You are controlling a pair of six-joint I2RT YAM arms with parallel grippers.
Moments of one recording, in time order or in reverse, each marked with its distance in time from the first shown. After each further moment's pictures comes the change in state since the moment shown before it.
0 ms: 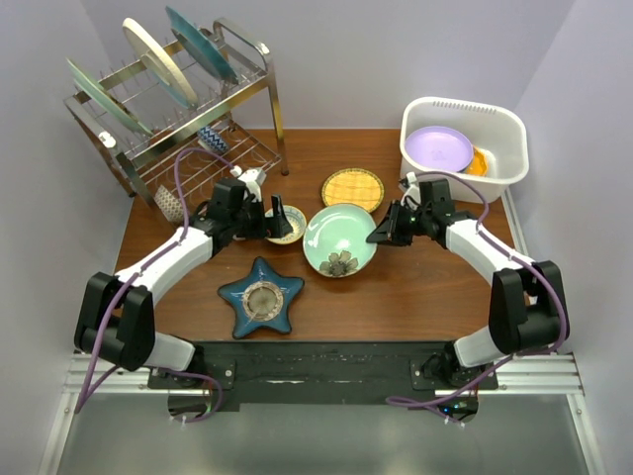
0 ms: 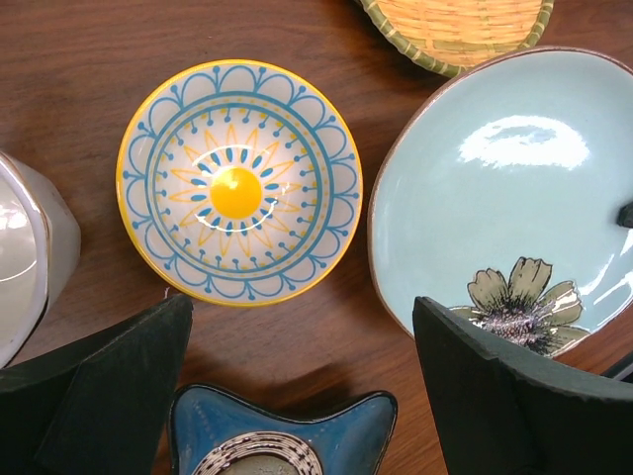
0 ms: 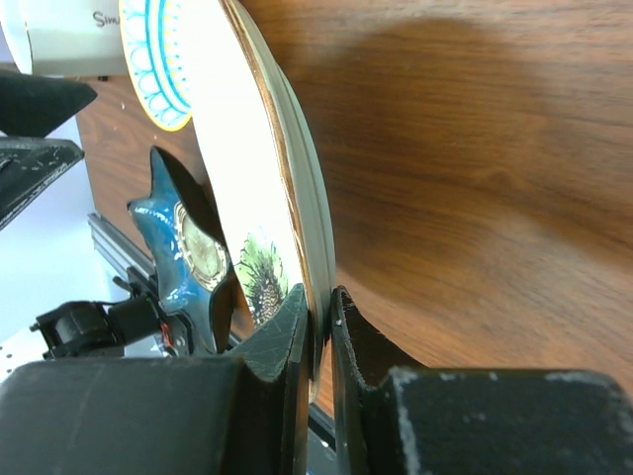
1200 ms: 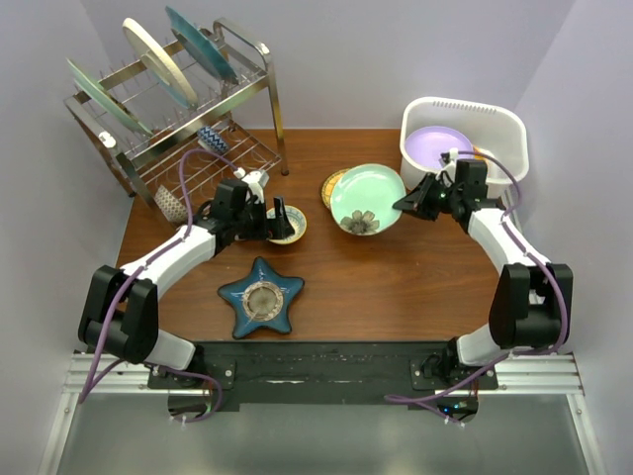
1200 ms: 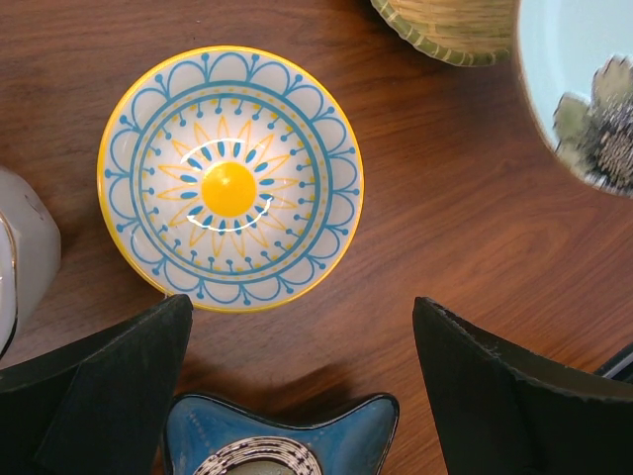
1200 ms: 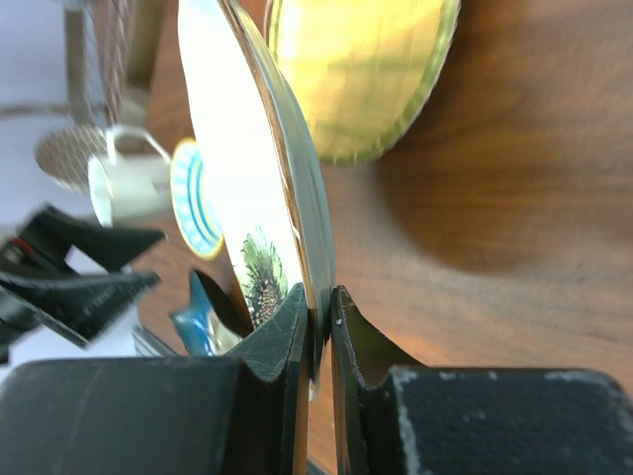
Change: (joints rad) left arm 0.000 0.038 0.000 0.015 0.027 0.006; right arm -0.205 0.012 0.111 0.051 0.017 0.072
